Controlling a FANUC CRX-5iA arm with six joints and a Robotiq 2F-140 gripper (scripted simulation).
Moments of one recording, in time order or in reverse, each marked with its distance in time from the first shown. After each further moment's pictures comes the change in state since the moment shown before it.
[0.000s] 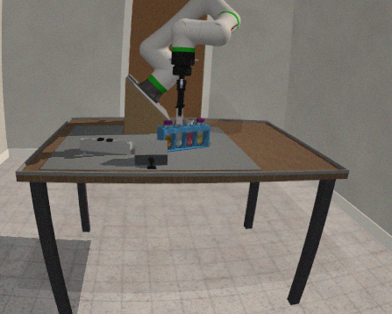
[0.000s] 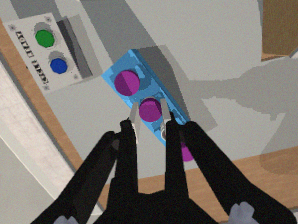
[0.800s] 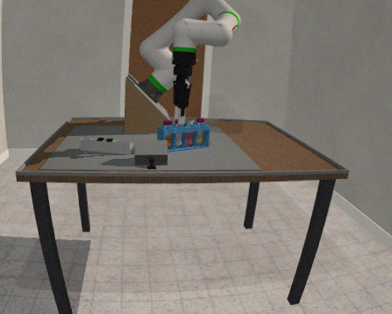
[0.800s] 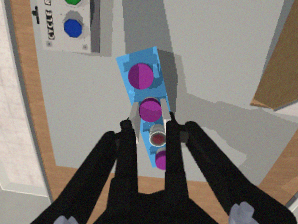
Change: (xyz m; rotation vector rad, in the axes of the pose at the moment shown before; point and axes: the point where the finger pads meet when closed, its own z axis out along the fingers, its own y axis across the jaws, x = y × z) arm 0.000 0.000 0.000 -0.005 0.015 -0.407
